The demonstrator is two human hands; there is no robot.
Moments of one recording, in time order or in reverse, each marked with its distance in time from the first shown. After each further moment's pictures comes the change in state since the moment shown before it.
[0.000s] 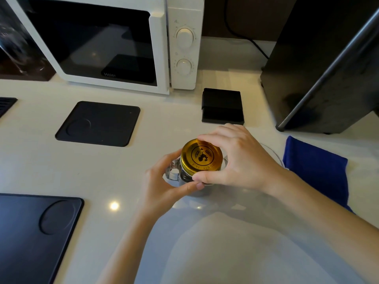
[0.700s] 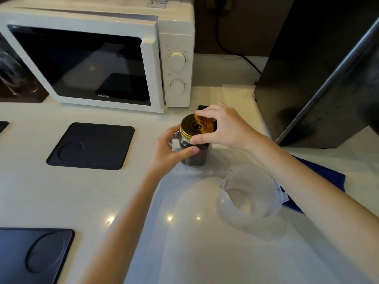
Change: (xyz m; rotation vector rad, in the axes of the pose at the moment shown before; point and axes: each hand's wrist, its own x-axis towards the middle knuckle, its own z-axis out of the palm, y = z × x) left_hand 0.125 -0.027 0.014 -0.035 -0.048 -0.023; right_hand 0.094 0.068 -0.014 0.091 0.037 0.085
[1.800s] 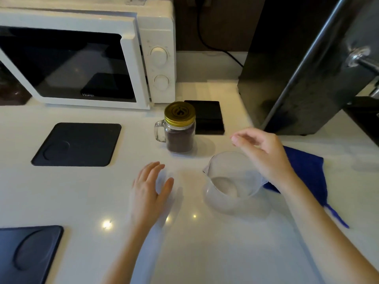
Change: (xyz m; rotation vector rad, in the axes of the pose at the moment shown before) left_hand -0.108 -0.006 0.010 0.547 0.103 -0.036; right_hand -0.122 0.015 -0.010 0.401 0.373 0.218
